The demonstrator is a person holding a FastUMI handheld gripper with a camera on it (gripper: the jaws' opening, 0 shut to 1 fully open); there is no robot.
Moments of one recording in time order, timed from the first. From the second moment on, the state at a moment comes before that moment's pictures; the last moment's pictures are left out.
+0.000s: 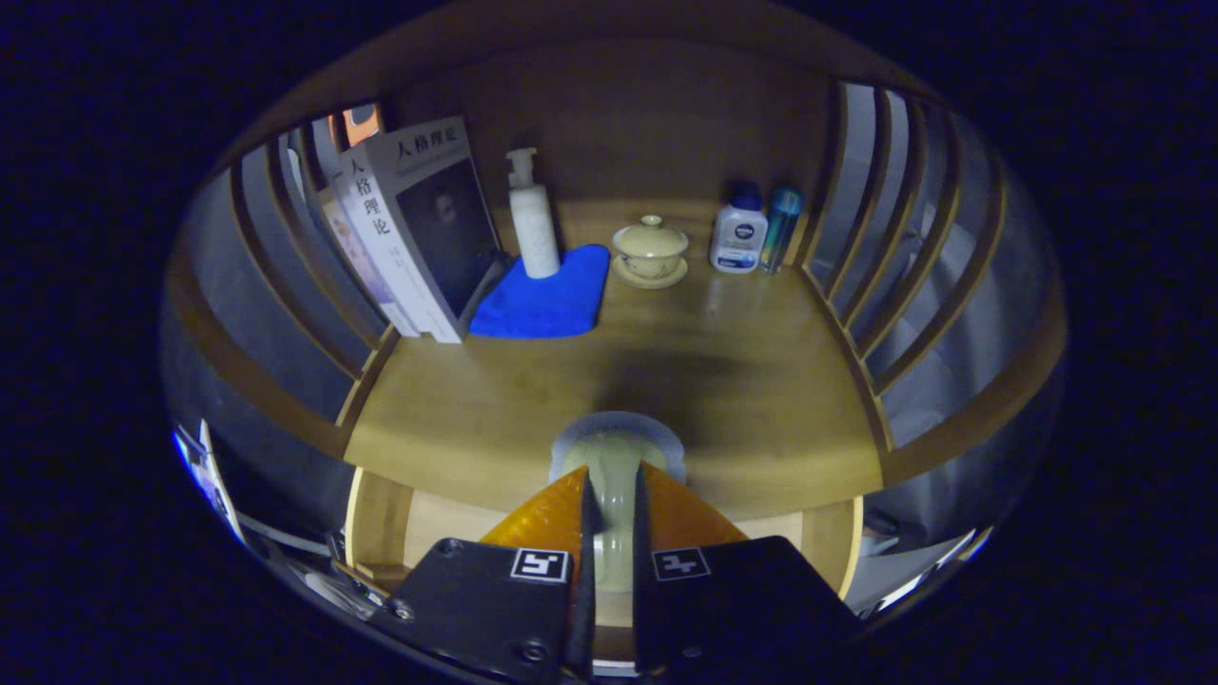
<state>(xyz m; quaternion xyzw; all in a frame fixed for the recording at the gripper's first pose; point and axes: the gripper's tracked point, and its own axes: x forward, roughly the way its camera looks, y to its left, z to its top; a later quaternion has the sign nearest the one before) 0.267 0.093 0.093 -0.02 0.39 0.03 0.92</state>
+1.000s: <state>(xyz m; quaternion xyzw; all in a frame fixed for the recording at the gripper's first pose) 0.343 0.091 0.062 0.04 0.39 0.02 0.92</state>
